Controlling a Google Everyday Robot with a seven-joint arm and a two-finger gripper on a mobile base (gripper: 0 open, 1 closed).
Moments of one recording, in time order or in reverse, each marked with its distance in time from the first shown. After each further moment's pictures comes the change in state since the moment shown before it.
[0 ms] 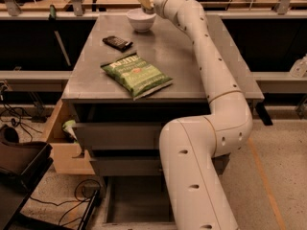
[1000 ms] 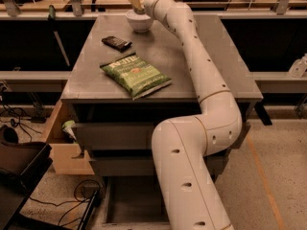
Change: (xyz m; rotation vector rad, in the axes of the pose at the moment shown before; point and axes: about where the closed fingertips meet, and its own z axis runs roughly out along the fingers) arm 0.002 0.028 0.024 -0.010 -0.025 -0.019
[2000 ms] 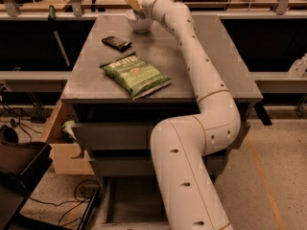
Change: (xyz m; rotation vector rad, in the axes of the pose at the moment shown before) arm 0.002 0.007 0.004 -0.008 0.001 0.002
